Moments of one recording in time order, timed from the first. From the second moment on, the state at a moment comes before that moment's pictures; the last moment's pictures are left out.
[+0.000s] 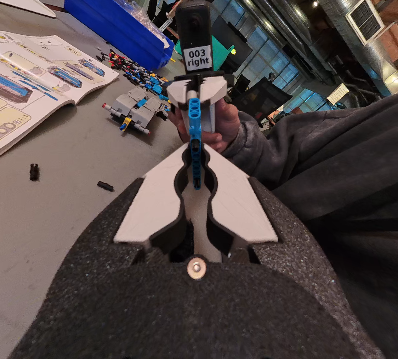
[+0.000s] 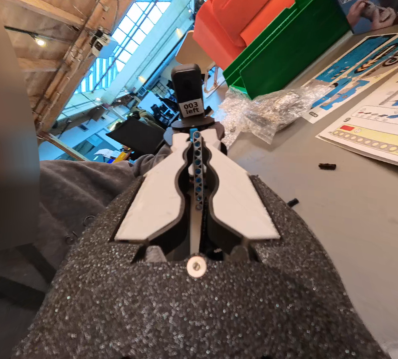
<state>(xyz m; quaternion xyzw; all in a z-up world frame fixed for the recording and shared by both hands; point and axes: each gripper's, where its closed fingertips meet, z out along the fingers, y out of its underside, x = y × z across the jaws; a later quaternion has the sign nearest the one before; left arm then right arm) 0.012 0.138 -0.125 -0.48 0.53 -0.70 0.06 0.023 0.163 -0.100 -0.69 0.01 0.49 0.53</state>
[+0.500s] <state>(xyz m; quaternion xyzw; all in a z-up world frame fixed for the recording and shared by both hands) 0.020 0.160 -0.127 -0.51 0.52 -0.68 0.09 0.017 0.162 -0.130 -0.74 0.00 0.47 0.49</state>
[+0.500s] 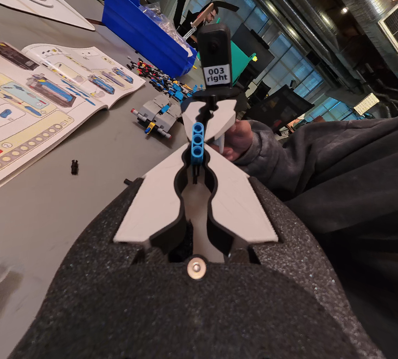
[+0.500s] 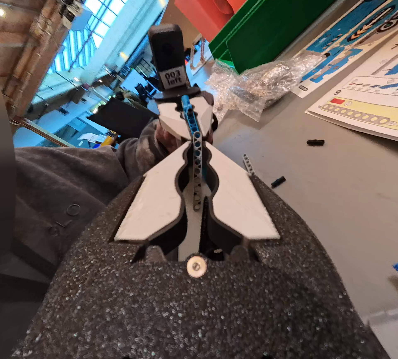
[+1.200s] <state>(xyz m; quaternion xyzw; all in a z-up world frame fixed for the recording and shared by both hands) 0.020 0.155 -0.126 -0.50 0.51 -0.69 0.07 0.010 0.157 -0.150 -0.79 -0.05 0.39 0.47</state>
